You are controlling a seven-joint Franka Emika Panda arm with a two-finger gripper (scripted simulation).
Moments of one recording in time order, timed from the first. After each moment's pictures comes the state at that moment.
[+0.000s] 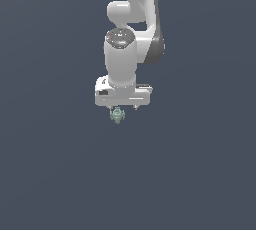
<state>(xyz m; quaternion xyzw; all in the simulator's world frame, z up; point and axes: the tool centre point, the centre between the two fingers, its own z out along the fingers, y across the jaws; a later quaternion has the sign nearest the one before) -0.007 -0.020 0.178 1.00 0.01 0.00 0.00</state>
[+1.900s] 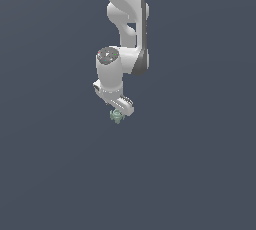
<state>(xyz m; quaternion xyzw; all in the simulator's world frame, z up) -0.064 -0.063 0.097 0.94 -0.33 0.00 0.00</state>
